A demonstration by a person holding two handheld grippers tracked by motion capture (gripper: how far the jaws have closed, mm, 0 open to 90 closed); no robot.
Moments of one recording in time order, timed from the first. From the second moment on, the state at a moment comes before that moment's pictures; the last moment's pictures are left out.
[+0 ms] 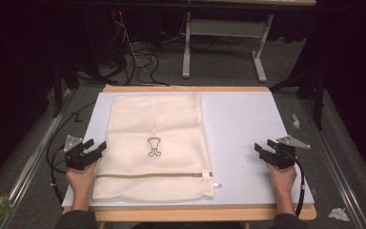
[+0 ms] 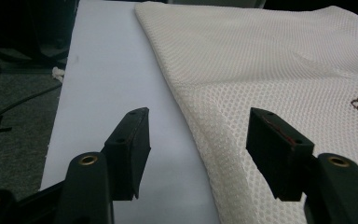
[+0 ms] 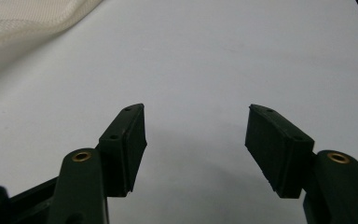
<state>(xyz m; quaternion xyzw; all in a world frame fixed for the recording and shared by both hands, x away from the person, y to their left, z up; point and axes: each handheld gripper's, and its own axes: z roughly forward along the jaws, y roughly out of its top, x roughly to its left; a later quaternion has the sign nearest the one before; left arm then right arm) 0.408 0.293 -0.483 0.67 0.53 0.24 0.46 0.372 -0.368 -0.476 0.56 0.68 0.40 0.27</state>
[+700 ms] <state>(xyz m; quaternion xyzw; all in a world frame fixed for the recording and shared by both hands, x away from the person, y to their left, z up) 0.414 0.289 -0.483 0.70 0.52 0.22 0.44 0.372 -0.367 -0.473 0.55 0.68 0.39 0.26</state>
